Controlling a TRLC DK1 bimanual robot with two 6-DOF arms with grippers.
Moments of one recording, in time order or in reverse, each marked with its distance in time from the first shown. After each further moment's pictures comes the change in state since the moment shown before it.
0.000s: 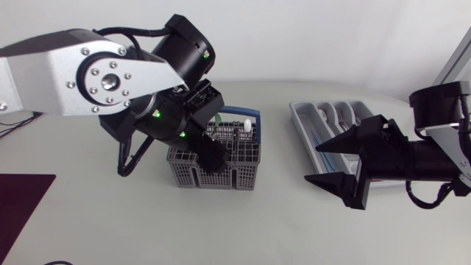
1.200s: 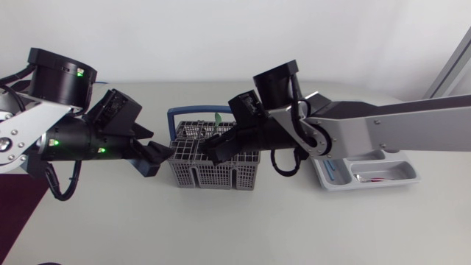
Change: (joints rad) left arm 0.382 -0.357 -0.438 0.344 0.288 0.192; right arm 0.586 0.573 0.360 0.452 0.378 0.834
